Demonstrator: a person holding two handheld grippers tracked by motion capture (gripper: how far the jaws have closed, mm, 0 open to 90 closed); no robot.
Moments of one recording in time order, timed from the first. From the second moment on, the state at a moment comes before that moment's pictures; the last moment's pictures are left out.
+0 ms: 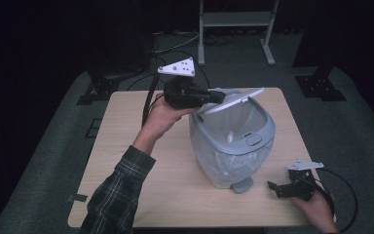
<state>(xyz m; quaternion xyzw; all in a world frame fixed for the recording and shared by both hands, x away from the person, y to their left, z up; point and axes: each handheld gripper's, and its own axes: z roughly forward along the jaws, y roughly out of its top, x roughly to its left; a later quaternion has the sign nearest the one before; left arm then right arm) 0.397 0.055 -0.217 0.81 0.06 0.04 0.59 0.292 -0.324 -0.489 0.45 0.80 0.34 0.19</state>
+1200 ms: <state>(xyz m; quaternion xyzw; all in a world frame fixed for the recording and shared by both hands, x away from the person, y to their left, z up) 0.367 -0.001 -0.246 0.85 0.03 0.00 0.52 0.292 -0.324 -0.489 0.45 0.80 0.34 0.19</state>
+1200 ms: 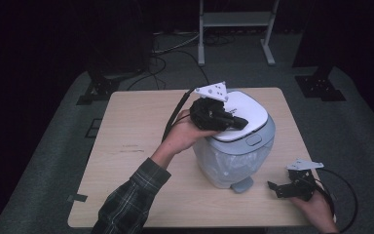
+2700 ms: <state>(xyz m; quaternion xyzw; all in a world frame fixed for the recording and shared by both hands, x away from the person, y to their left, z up) 0.359 0.035 -0.240 0.84 0.10 0.03 0.54 0.292 -0.324 -0.489 0.45 0.80 0.34 0.19</state>
